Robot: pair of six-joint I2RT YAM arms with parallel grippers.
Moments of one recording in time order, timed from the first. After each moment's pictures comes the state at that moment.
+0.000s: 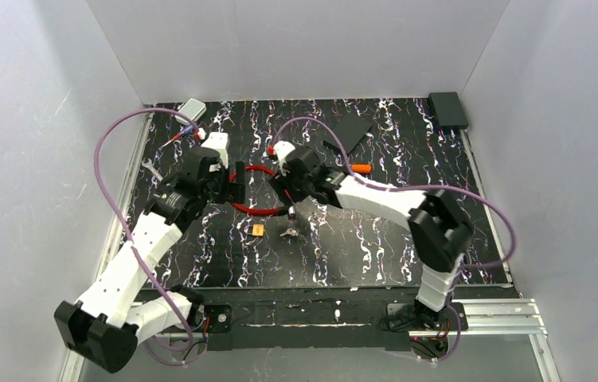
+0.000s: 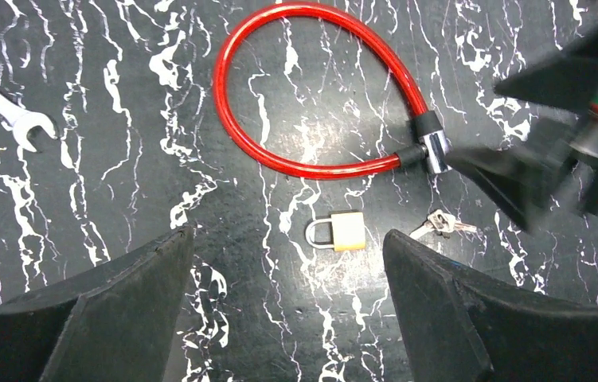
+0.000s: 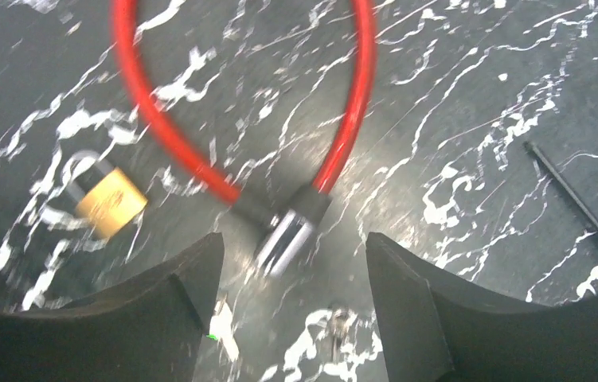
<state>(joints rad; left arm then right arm) -0.44 1.07 1.07 -0.74 -0.20 -0.20 0.89 1.84 1.36 -0.24 0.07 0.05</state>
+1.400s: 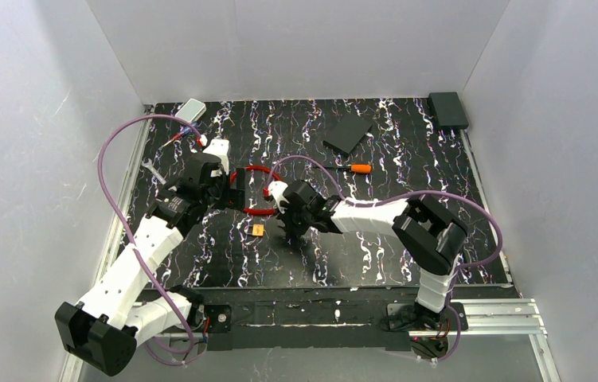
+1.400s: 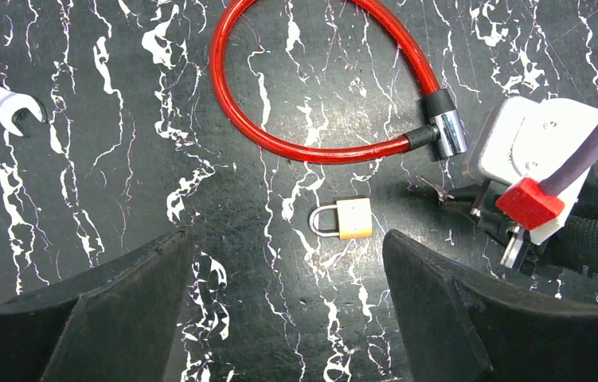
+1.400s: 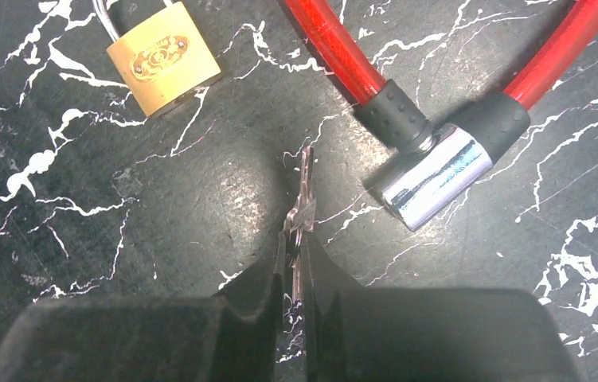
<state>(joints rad) -0.44 1.03 1.00 -0.72 -0.20 -0.20 0.98 1.83 1.08 -0.11 -0.07 -0.03</state>
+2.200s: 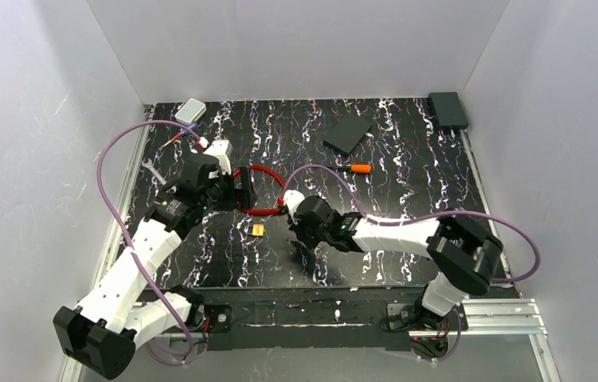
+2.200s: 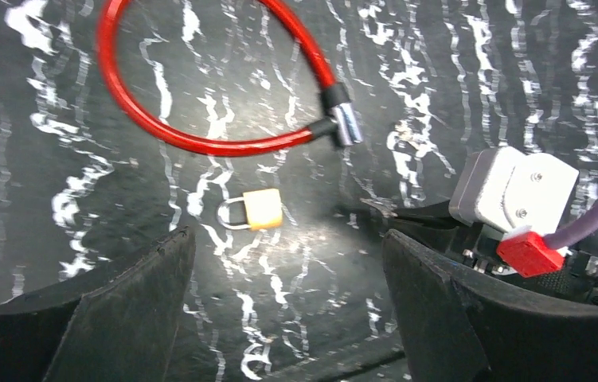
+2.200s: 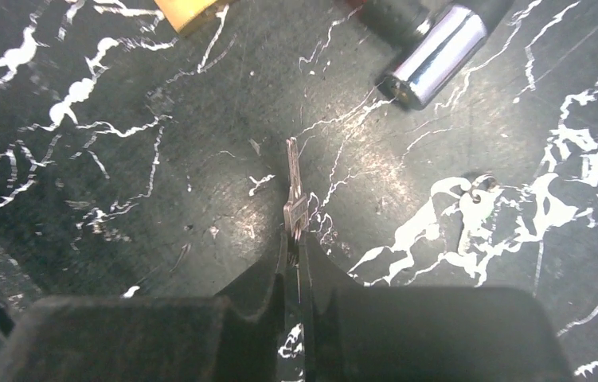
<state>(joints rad) -0.44 1.01 0.99 -0.70 -0.03 -0.32 1.06 1.62 0.87 -0.04 0.05 0.08</state>
